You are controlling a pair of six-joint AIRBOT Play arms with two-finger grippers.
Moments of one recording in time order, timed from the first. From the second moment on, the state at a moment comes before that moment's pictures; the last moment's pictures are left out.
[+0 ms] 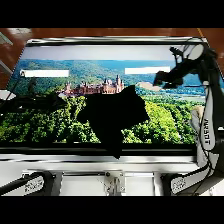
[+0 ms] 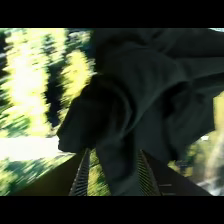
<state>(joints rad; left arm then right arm) 0.18 -1.24 0.96 0.75 -1.13 -1.34 -0.07 -1.73 1.84 -1.26 1.52 1.50</state>
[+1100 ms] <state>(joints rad) -0.33 -1.40 0.57 0.27 -0.73 -1.28 -0.26 -1.73 1.50 -1.03 1.42 1.49</state>
